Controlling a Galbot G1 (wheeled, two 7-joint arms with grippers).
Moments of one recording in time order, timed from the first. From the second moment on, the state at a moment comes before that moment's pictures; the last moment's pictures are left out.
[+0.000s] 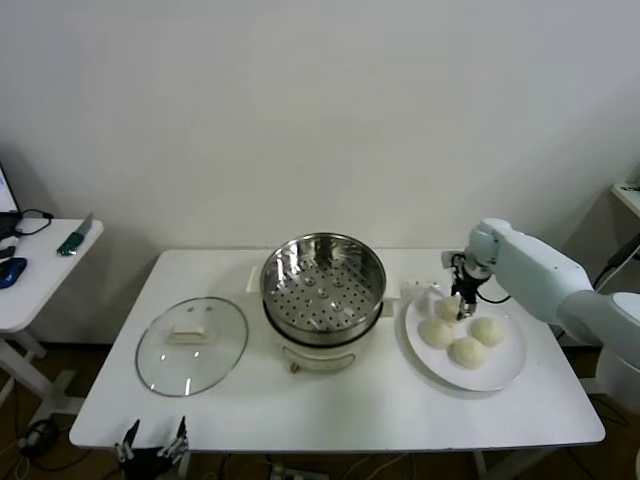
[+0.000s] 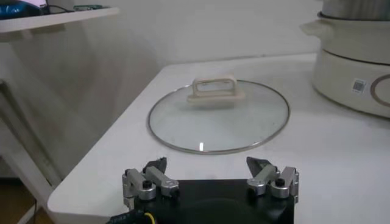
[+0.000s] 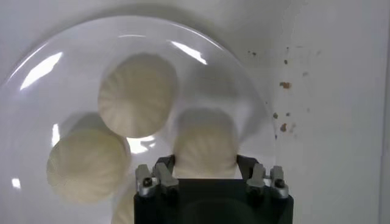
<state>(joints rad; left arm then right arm) 1.76 -1.53 -0.78 -1.91 -0.06 0.12 0.05 0.15 1.06 -1.01 0.56 -0.04 -0.11 -1.10</state>
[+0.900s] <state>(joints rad) 1.77 -1.54 -0.78 -1.92 -0.05 0.12 0.03 0.64 1.04 -1.35 0.94 0.17 0.07 -1.12</state>
